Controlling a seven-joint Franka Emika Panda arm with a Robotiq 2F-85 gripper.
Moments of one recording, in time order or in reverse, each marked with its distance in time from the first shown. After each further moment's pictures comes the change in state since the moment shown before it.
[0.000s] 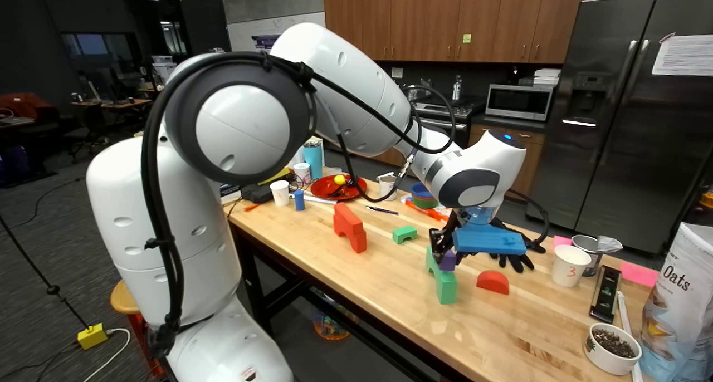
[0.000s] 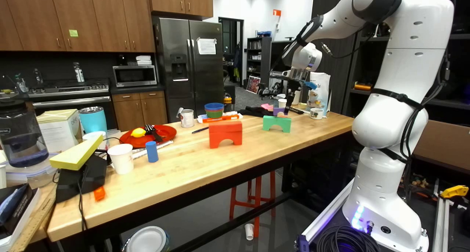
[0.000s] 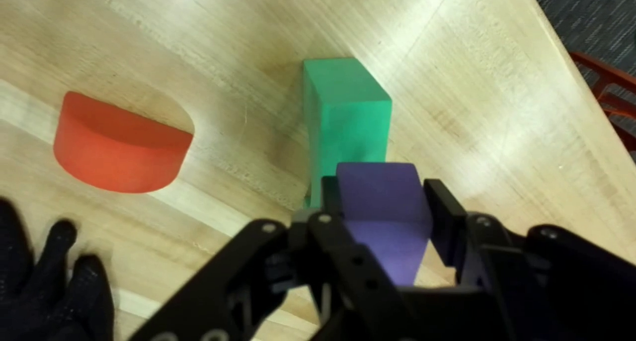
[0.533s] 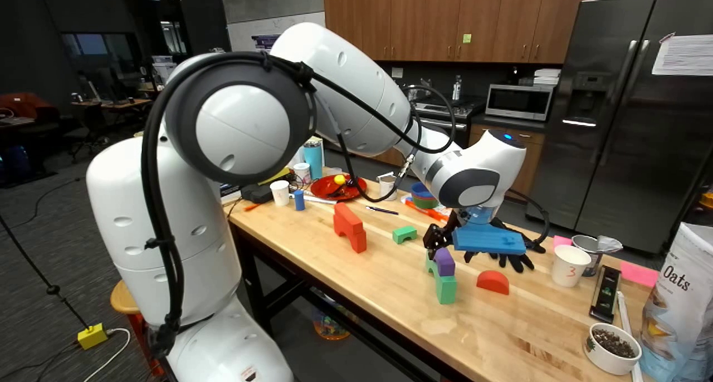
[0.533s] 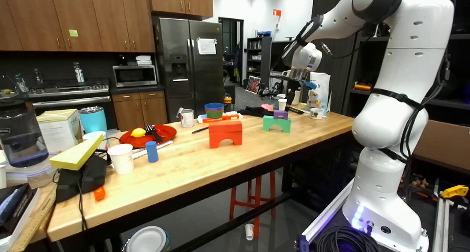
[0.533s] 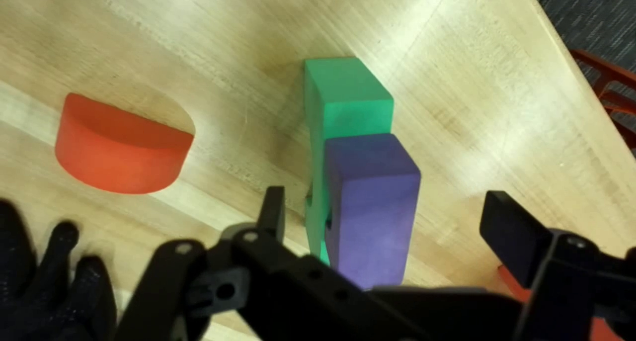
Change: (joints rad) arm 0.000 0.000 0.000 0.001 0.000 0.000 0.009
